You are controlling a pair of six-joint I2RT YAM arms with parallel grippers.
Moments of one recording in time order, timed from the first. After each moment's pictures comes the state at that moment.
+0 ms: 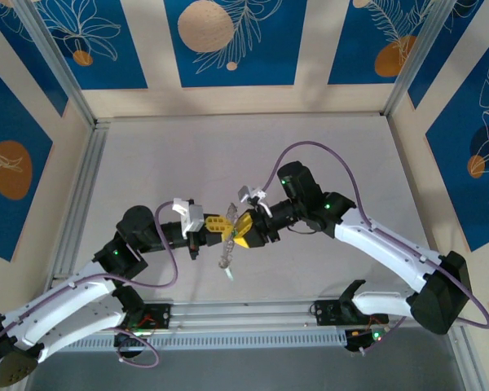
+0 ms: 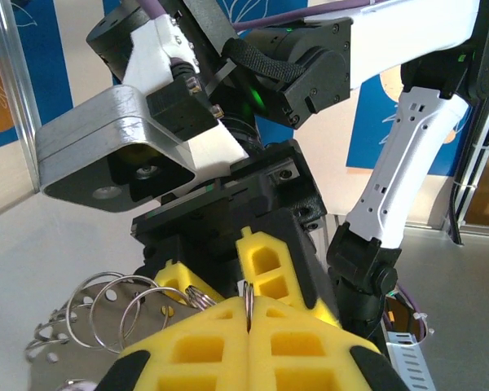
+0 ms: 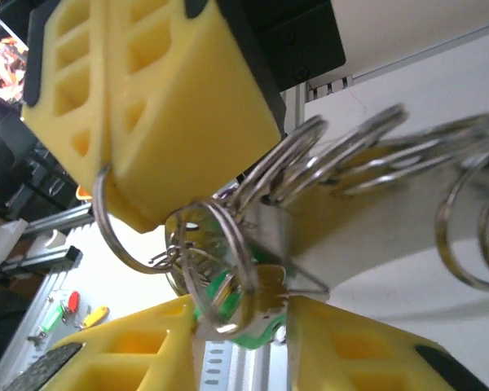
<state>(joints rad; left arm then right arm) -0.82 0.73 0.60 0.16 0.58 -0.05 0.75 1.20 0.98 -0.41 -1.04 -0.06</state>
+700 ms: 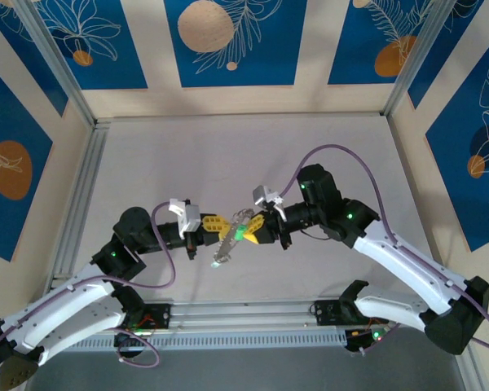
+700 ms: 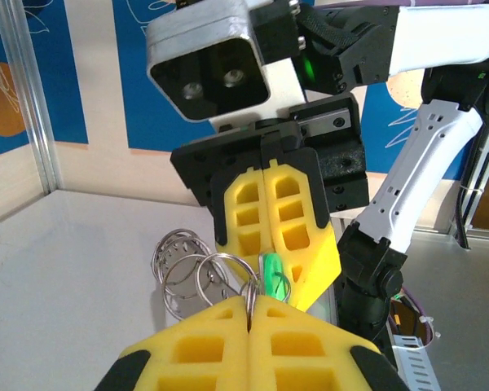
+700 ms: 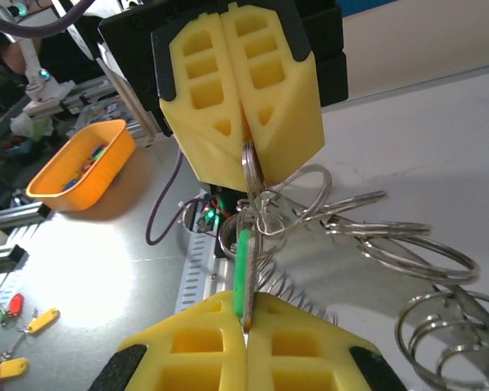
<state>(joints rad) -0.80 0.71 0.58 0.16 0.58 -0.05 0.73 1.02 0.97 -0.48 -0.91 -0.14</state>
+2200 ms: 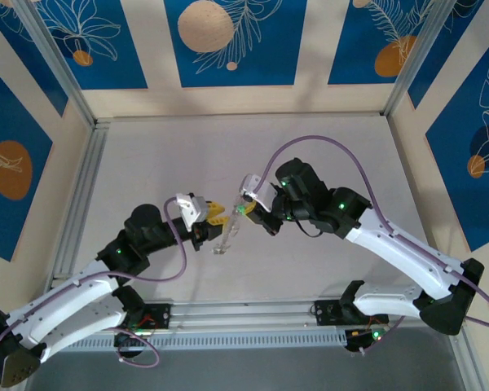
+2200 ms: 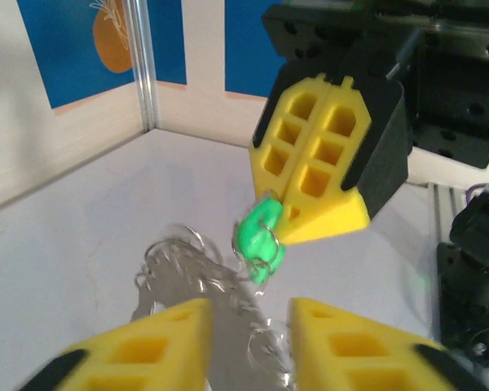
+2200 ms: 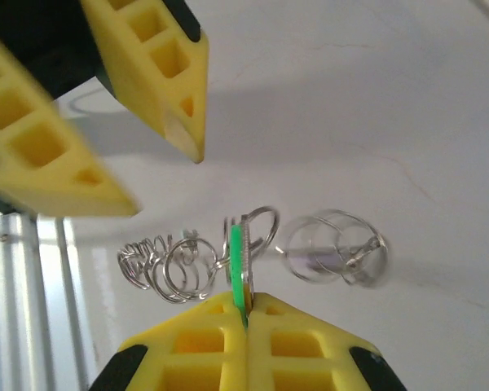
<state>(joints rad) -0.79 0.76 0.57 0.08 0.33 0.01 0.87 1.16 1.22 -0.75 -0.22 -0.25</state>
